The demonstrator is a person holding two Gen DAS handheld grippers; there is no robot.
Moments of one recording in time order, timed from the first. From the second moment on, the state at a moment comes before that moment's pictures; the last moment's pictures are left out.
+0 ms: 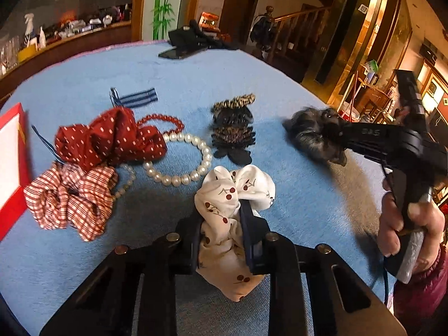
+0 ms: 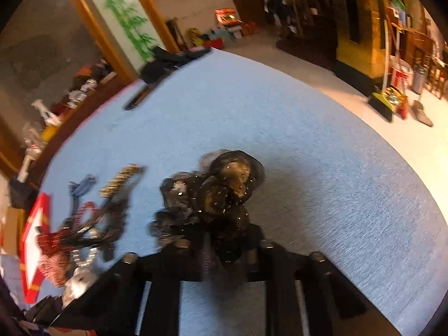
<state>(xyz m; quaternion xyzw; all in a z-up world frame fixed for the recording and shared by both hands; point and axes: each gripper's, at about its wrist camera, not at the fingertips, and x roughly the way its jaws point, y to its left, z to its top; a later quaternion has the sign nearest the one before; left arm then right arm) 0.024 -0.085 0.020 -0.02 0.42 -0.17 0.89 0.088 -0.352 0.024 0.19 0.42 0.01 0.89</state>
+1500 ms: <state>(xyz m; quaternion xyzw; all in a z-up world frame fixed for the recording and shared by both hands) -0.047 0.048 0.079 -0.07 0.33 -0.05 0.94 -0.010 -0.176 0.107 0.07 0.35 0.20 0.91</state>
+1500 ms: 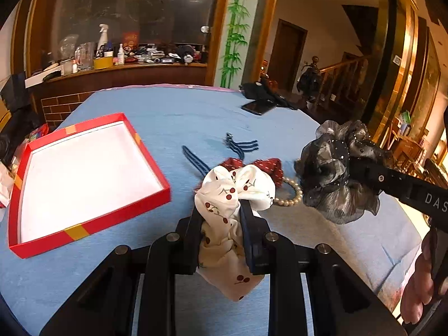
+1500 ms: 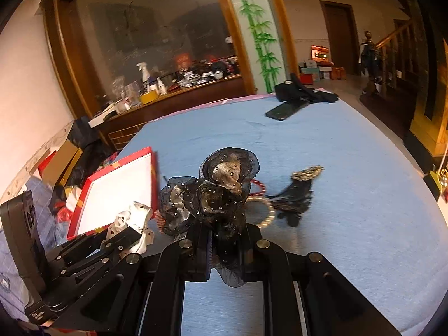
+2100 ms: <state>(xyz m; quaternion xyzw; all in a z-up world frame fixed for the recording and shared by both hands) -0.039 0.193 0.093 -0.11 0.32 0.07 0.94 0.026 -0.040 0.121 0.01 0.37 0.29 0.88</state>
